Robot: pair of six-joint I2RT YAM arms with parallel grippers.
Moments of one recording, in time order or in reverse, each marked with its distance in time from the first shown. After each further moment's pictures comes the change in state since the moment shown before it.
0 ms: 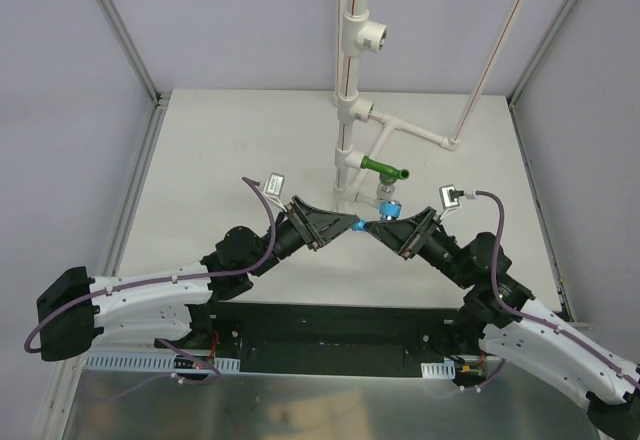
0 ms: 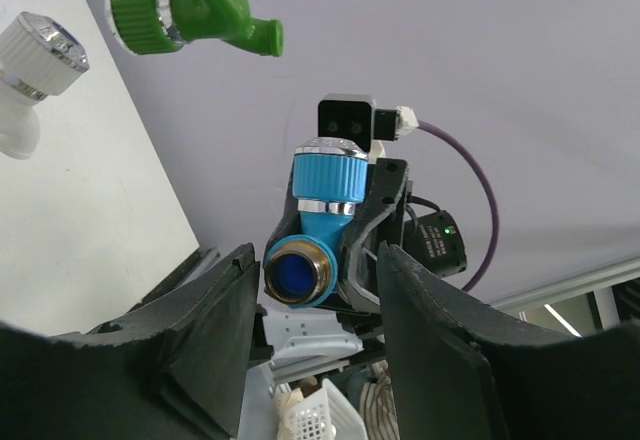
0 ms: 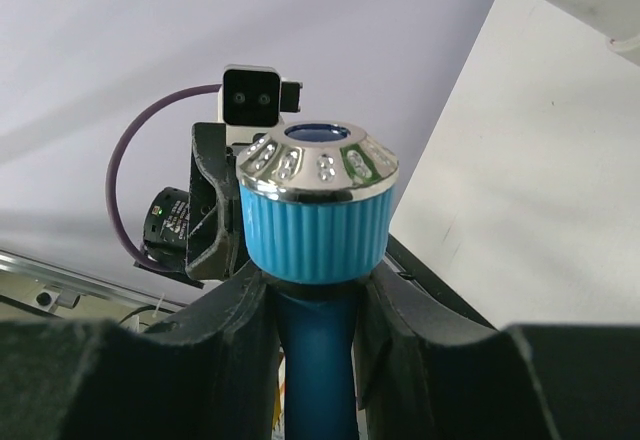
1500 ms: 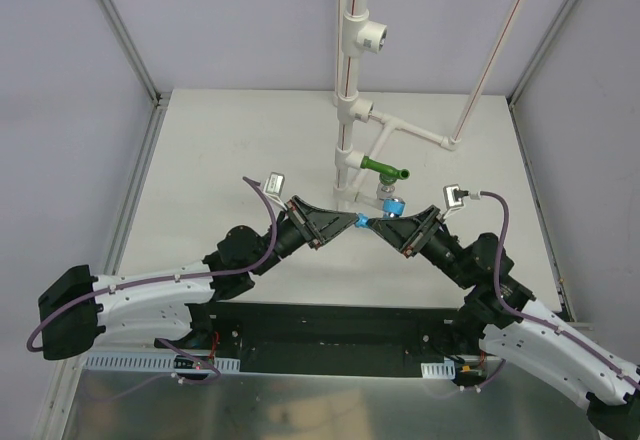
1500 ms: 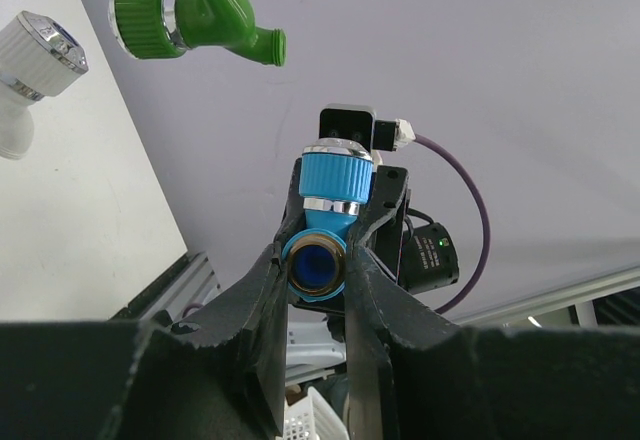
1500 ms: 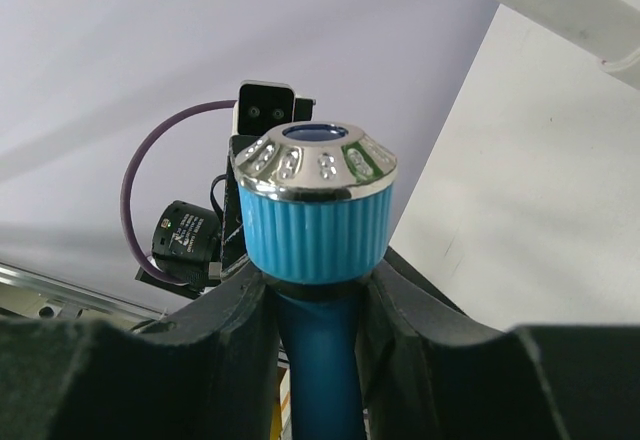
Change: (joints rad) left arm 0.001 -0.005 -0.004 0.013 0.002 -0.038; right arm 0.000 -0.019 -0.003 0.005 0.028 0.000
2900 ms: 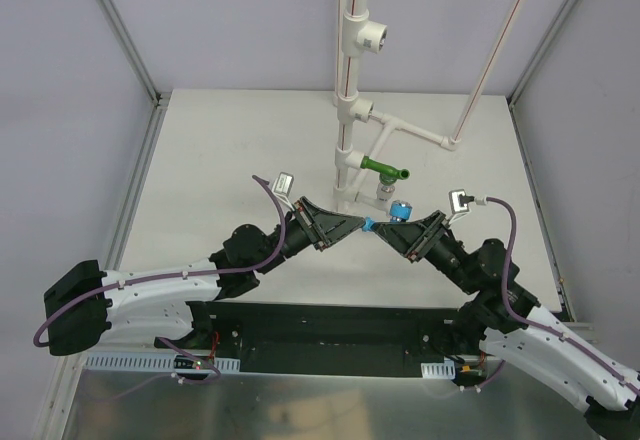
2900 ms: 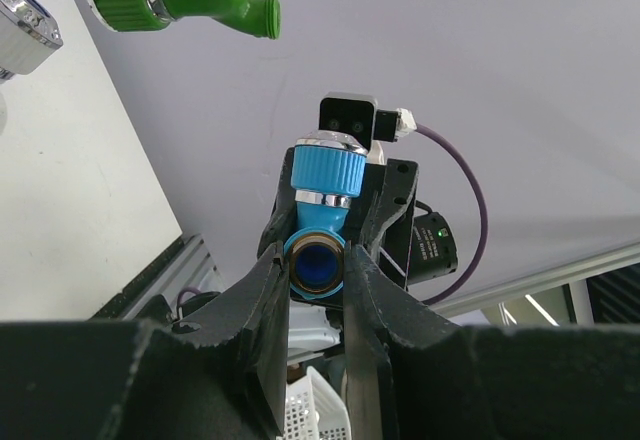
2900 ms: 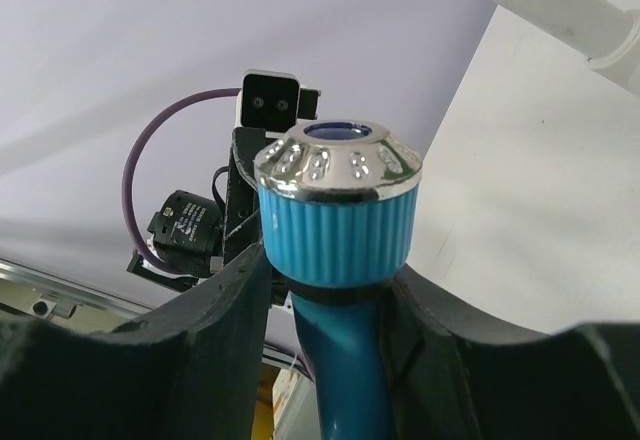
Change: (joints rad) left arm 0.001 0.057 0.012 0.043 0.055 -0.009; right arm 0.003 -0.078 -0.020 -0.048 0.021 -0.020
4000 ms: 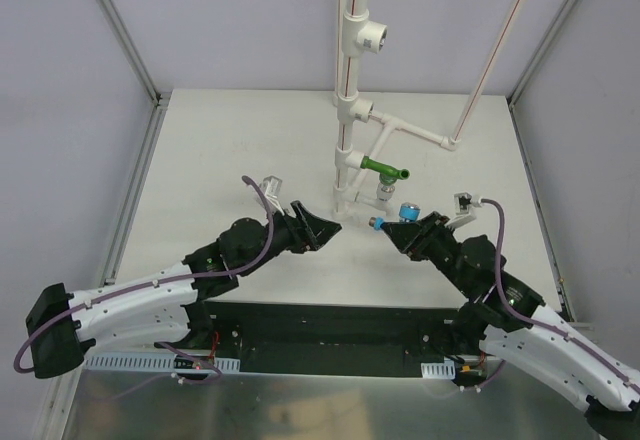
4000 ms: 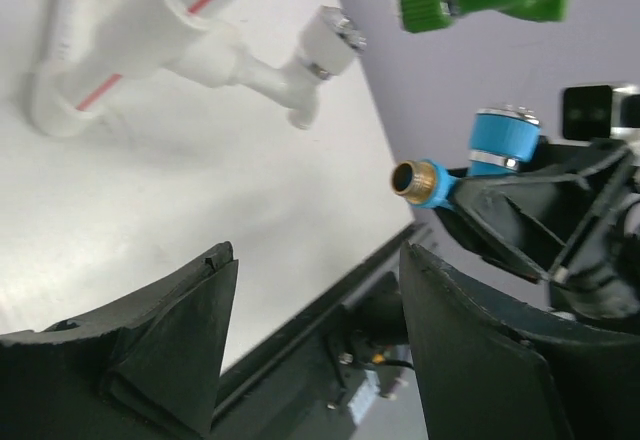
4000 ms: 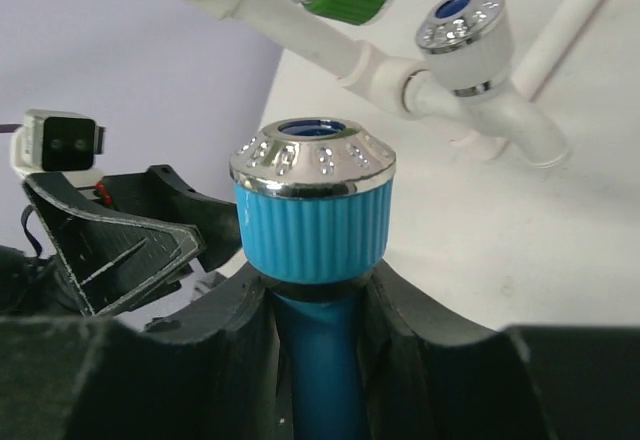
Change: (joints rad) left arm 0.063 -0.197 0.010 -0.549 -0.112 0.277; right arm 0.000 -0.003 0.048 -0.325 0.230 -0.161
